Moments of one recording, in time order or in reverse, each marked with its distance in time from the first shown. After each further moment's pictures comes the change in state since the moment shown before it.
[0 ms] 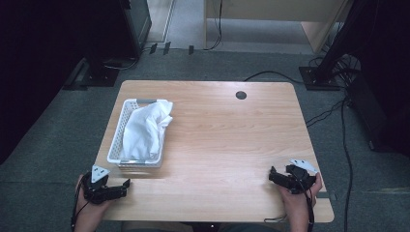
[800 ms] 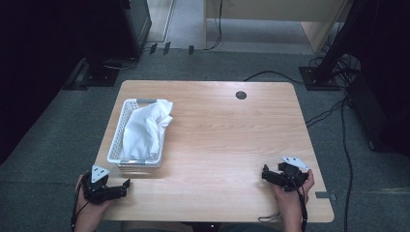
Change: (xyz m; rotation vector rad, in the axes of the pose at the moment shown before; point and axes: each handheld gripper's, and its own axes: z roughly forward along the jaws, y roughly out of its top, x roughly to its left) left arm 0.000 0.000 0.000 0.000 0.000 0.000; right arm 0.021 0.004 0.005 -0.001 0.029 -0.025
